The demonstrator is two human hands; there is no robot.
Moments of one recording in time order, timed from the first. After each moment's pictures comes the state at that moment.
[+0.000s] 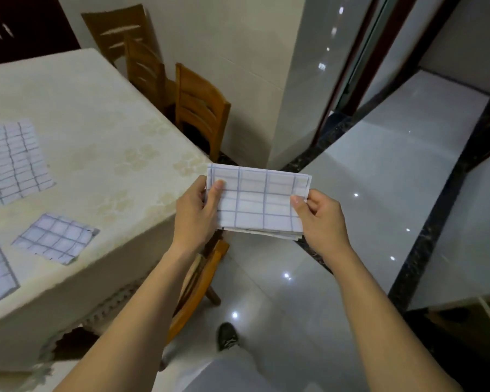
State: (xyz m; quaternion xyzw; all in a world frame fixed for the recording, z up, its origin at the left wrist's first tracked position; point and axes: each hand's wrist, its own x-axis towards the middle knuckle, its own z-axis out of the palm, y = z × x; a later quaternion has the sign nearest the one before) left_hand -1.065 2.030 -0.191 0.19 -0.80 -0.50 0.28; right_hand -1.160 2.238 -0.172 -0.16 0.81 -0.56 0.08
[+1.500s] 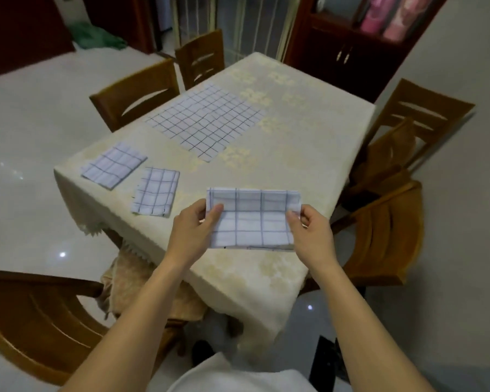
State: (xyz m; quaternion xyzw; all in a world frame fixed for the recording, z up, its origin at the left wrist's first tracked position) left_hand -1.176 1.857 -0.237 0.64 -0.49 -0.36 0.47; right_hand -1.403 1.821 -0.200 -0.59 0.63 -0.35 0.36
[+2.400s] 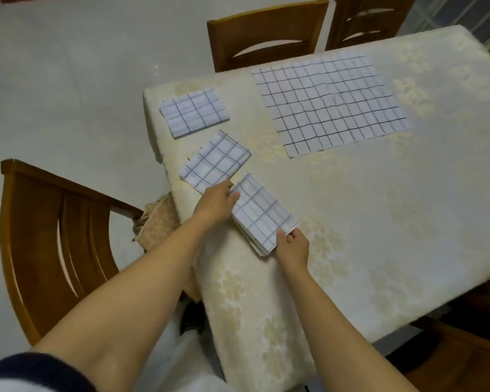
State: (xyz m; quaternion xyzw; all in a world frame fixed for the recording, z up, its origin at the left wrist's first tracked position) left_hand -1.109 1.720 -0.376 0.85 -0.30 -0.33 0.29; right_hand -1.303 1.653 -0.387 -0.54 0.62 -0.13 0.55
